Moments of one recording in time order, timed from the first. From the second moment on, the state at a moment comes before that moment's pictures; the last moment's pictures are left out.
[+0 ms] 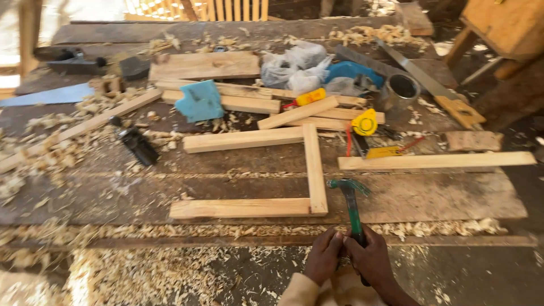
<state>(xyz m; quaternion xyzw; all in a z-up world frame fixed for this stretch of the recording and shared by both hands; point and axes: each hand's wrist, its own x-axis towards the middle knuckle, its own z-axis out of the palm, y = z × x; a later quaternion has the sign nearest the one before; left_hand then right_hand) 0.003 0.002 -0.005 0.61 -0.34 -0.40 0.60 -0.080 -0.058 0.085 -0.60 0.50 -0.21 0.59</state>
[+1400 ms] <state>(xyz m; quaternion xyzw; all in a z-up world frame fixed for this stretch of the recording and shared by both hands) 0.108 -0.032 0.021 0.69 -0.57 -0.02 0.45 -0.108 -0.066 0.103 -0.86 0.27 -0.19 0.38</state>
